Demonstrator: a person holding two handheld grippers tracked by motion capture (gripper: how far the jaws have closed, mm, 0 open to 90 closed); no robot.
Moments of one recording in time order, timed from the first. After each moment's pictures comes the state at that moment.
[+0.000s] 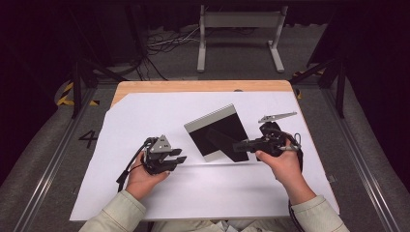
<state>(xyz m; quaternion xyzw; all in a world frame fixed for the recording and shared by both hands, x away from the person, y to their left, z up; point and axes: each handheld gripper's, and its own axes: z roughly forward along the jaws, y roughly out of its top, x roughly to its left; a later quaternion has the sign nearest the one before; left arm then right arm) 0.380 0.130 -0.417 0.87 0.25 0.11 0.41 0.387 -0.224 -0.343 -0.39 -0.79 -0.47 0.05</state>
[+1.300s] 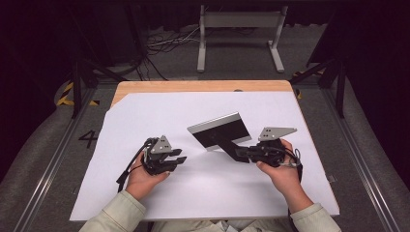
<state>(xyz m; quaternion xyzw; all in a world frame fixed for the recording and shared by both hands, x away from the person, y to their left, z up) 0.378 0.130 -0.417 0.87 0.25 0.12 0.41 0.373 -0.232 -0.379 -0.29 -0.83 -0.47 -0.08</state>
